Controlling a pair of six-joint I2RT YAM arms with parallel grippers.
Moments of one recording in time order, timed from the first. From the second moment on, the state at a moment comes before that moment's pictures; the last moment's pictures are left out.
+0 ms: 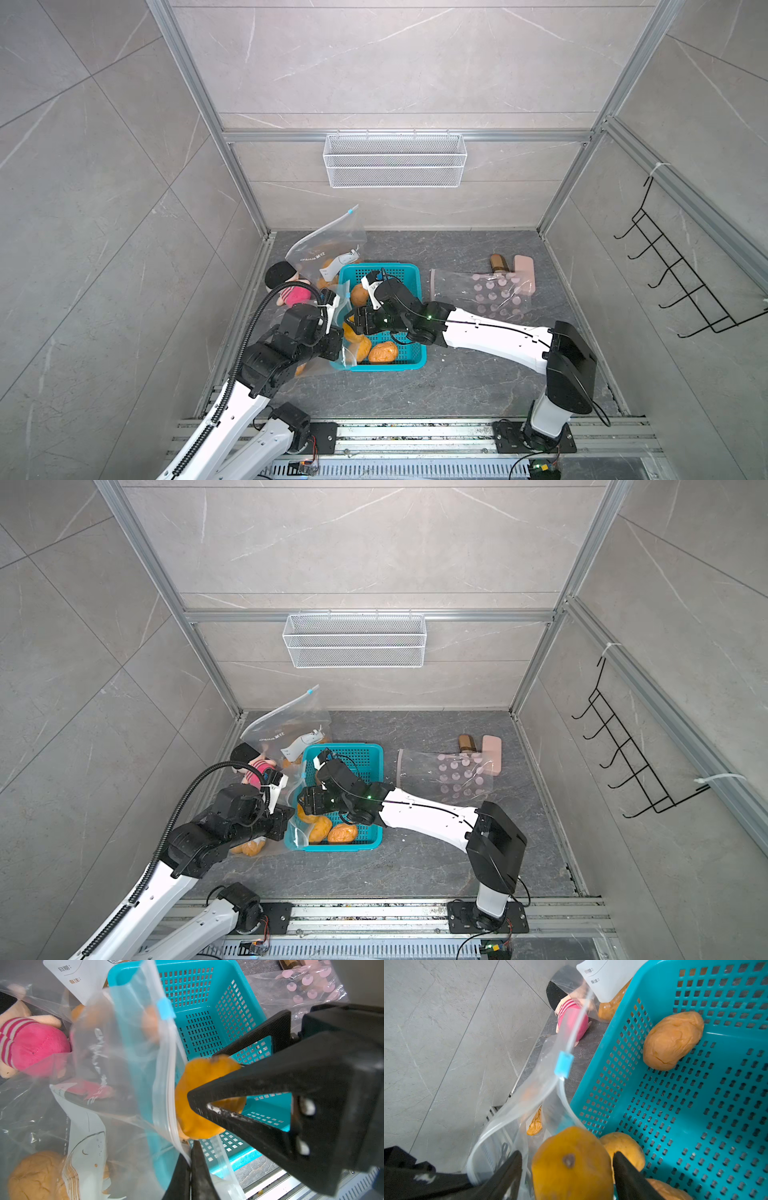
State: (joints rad) left arm -0.53 0.73 0.87 -0.92 0.04 -0.21; right arm 1.05 1.76 1.38 -0.22 -0.07 0.71
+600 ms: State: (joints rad) left arm -0.53 0.73 0.87 -0.92 0.04 -0.21; right arm 1.05 1.72 1.31 -0.21 -0.06 0.74
